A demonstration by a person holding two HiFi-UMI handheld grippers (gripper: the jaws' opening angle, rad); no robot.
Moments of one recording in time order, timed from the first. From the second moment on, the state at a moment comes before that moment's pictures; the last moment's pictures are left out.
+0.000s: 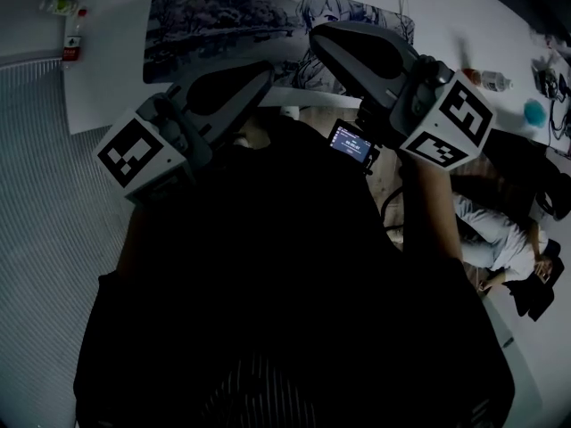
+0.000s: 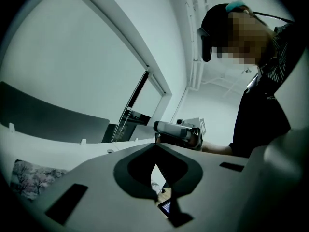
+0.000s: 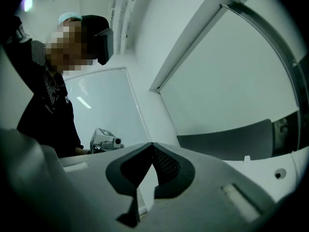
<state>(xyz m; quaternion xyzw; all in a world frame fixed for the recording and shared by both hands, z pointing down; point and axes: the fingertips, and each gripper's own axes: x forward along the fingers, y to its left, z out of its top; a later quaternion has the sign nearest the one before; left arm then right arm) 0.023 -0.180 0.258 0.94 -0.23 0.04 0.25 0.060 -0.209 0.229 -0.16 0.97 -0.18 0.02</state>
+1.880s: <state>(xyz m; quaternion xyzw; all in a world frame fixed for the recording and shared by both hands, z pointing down) 0.118 -0.286 0.334 0.94 -0.13 0.13 0.29 0.363 -0.285 0.400 -0.53 0.79 -0.28 -0.05</state>
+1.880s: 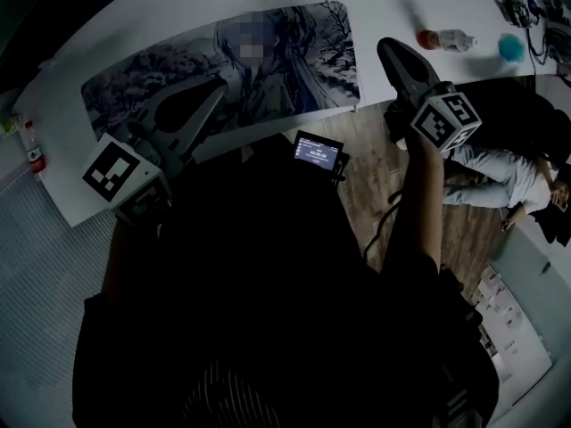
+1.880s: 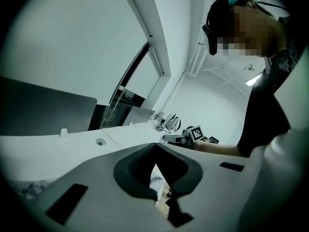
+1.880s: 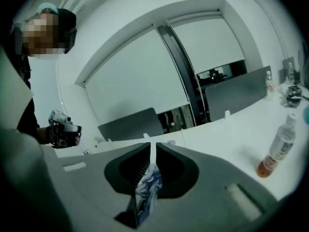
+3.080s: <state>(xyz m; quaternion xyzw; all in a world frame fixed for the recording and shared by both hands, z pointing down) 0.038 -0.271 0.362 0.90 -0.24 0.12 0.34 0.397 -0.266 0.667 -0.52 0.67 -0.45 -0.28</state>
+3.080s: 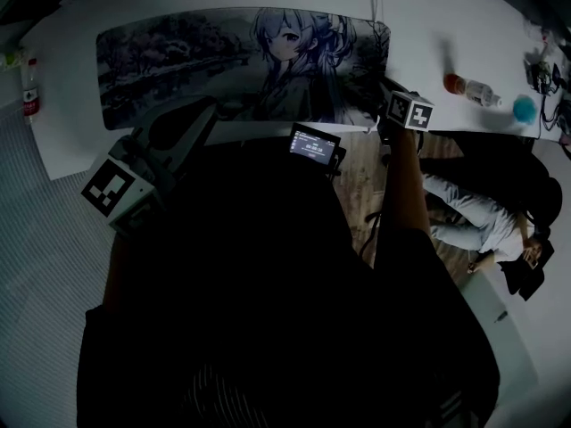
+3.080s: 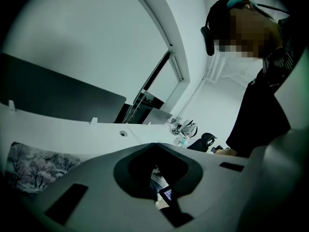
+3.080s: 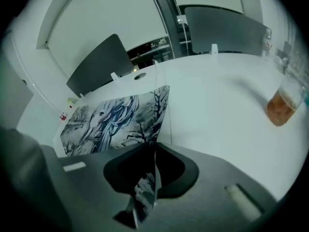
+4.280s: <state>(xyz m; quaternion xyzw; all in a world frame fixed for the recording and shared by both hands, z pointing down) 0.033 -0.201 0.290 0.93 -0.25 0.09 0.24 0.354 -0.257 0.561 -0.48 0.76 -0.38 -0.22</state>
